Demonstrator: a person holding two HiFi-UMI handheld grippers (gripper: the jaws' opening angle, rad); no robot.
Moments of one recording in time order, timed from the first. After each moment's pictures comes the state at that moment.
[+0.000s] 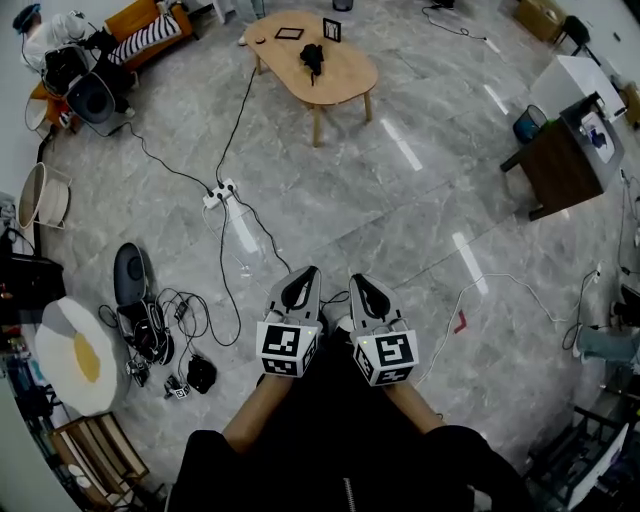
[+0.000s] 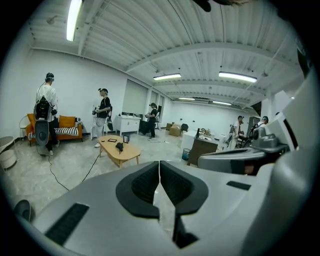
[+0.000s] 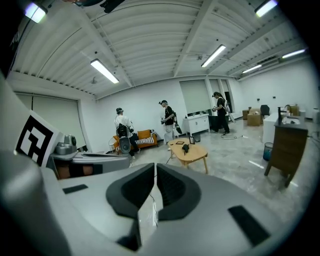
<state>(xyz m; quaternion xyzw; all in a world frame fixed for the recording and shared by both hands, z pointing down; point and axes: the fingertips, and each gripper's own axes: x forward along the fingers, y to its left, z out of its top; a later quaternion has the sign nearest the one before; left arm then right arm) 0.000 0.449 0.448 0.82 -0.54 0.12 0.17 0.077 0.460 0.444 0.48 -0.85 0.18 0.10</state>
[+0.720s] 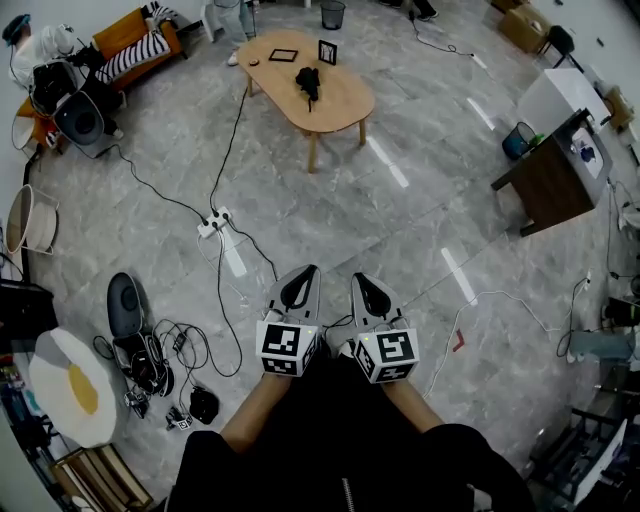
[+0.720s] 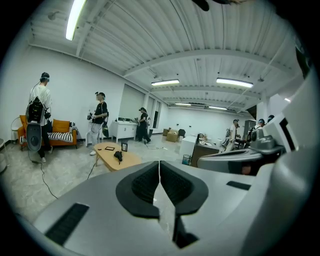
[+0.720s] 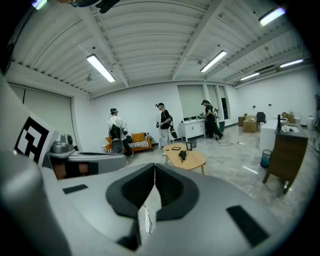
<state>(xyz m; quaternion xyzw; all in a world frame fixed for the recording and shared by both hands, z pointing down) -0.056 0.353 0.436 0.84 -0.52 0.09 0.15 0.025 0.365 0.435 0.51 -0.84 0.16 0.10</state>
